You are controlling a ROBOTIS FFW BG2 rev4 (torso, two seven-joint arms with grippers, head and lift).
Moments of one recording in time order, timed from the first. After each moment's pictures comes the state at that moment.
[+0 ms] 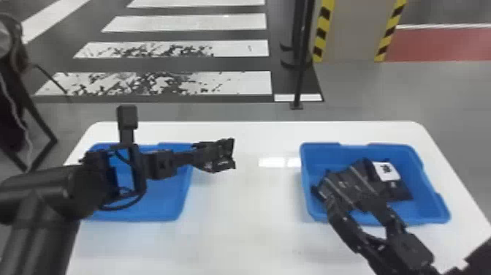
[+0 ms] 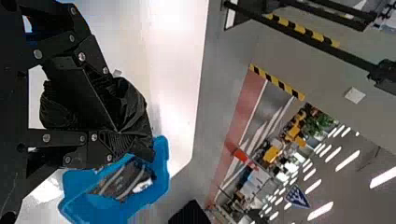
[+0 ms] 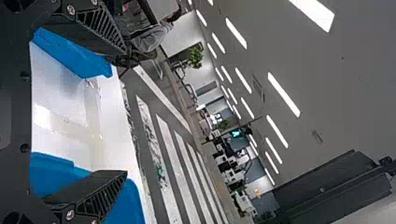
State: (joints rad) left arm -0.17 0.23 0.10 -1.69 0.41 0.99 -0.73; right arm 0.57 0.00 -0.07 -2.04 -0.46 0.10 0.60
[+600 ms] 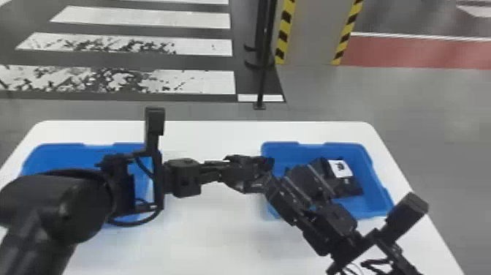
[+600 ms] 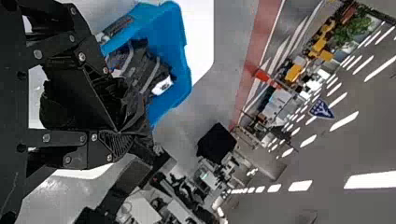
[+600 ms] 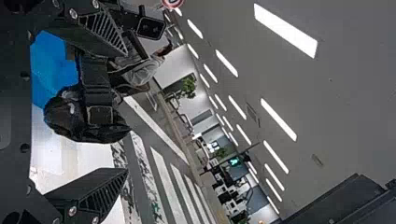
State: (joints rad) left arm -0.16 0.22 -0.19 -1.78 0.57 0.95 -0.73; right arm 0.48 -0.02 0.00 -2.05 -0.52 0.19 0.60
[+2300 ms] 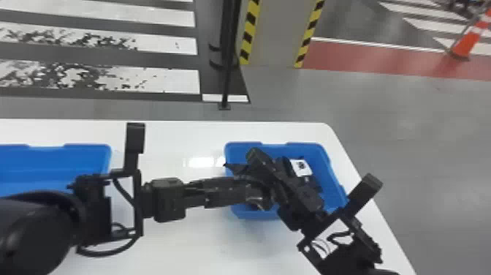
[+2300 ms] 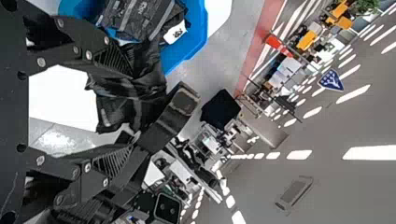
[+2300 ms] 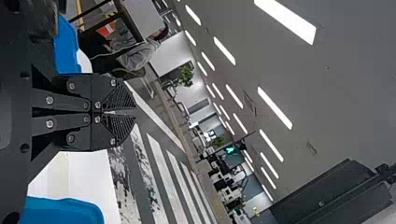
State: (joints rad) left arm -0.10 0.22 -0.26 -1.83 0.70 0.94 -0.71; right arm 0.37 -0.05 -0.07 -1.96 -0.56 0.20 0.59
